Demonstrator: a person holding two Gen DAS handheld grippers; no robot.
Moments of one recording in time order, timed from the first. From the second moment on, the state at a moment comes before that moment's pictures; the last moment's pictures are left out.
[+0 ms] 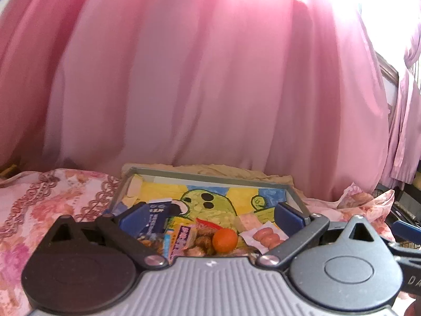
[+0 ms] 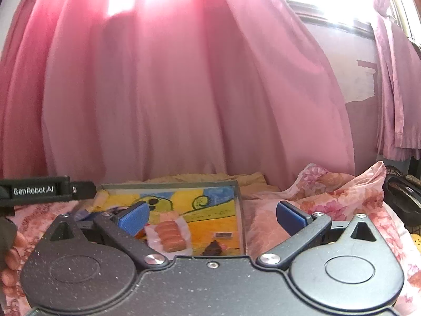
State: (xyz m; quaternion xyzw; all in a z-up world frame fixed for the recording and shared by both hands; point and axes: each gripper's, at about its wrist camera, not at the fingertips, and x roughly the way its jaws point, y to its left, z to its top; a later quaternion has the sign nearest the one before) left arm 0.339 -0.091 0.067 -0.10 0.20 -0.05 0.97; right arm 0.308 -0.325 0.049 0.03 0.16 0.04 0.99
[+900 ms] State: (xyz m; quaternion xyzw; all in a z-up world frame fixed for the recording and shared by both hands) left arm 0.187 -0.037 0.068 -0.12 0.17 0.00 0.98; right arm 0.180 -0.277 0.083 0.02 0.15 0.08 0.98
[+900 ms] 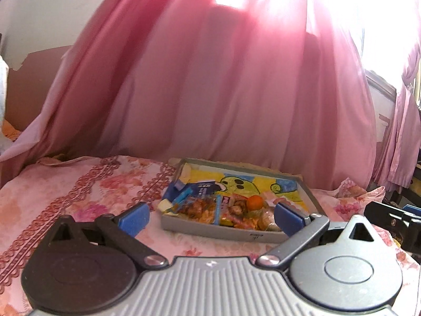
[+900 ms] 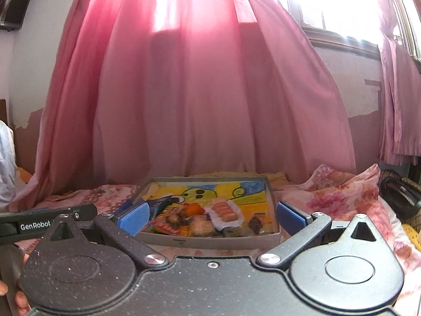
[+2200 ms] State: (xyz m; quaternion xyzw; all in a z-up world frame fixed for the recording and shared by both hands) left arm 0.056 0.007 0.011 -0.05 0.20 0.00 0.98; right arm 0.062 -0.234 0.012 0.04 0.22 0.07 0.97
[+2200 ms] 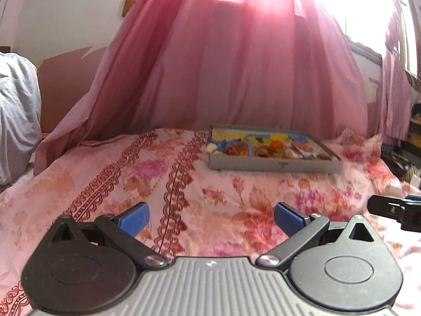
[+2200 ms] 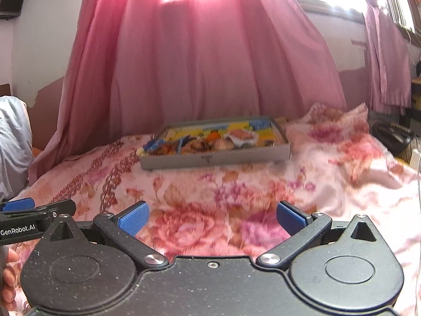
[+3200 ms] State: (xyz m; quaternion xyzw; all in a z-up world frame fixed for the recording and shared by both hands) left arm 0.055 0.031 -0.030 -0.06 0.23 -0.01 0.97; right arm 0.049 -0.224 -0.027 0.05 0.25 0.01 0.97
